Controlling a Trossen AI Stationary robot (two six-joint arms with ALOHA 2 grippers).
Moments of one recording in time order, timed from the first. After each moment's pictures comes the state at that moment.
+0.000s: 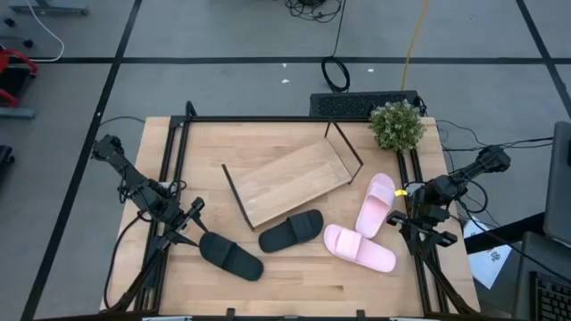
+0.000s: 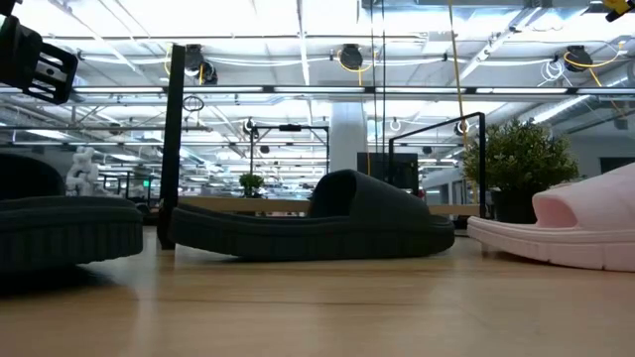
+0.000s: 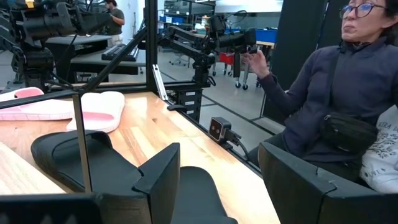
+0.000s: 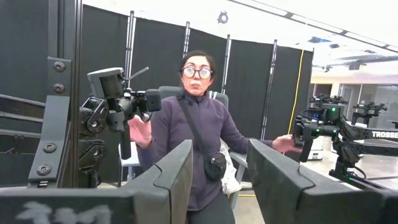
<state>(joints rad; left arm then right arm) -0.75 0.10 0.01 0.08 -0.13 -0.11 0.50 0.23 0.01 0.57 -0.71 0.12</state>
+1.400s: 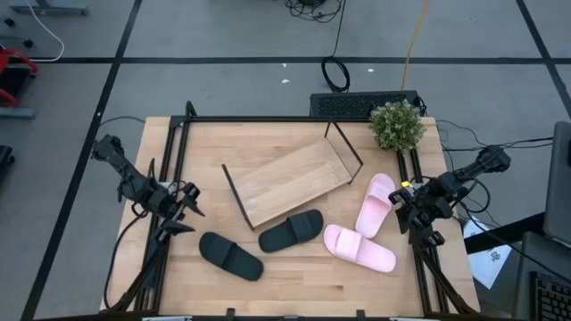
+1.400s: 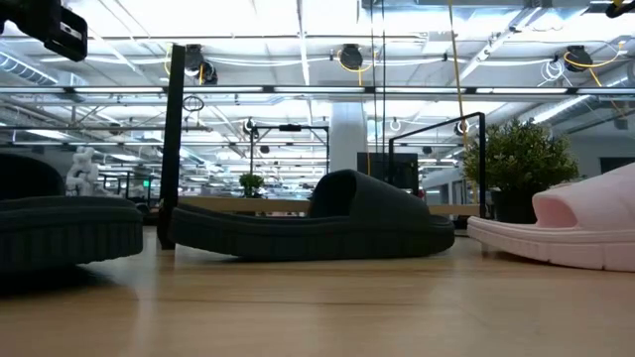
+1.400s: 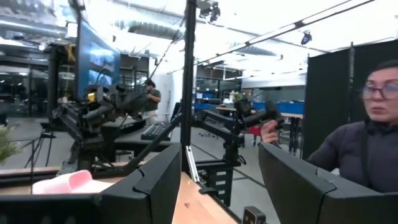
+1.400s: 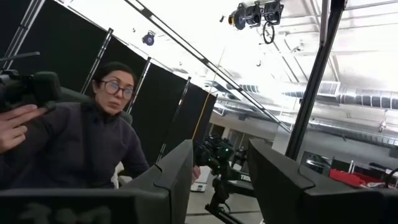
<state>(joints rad) -0.75 0.10 0.01 0.42 -0.29 0.02 0.50 0.23 0.01 0.72 -0.36 -0.20</state>
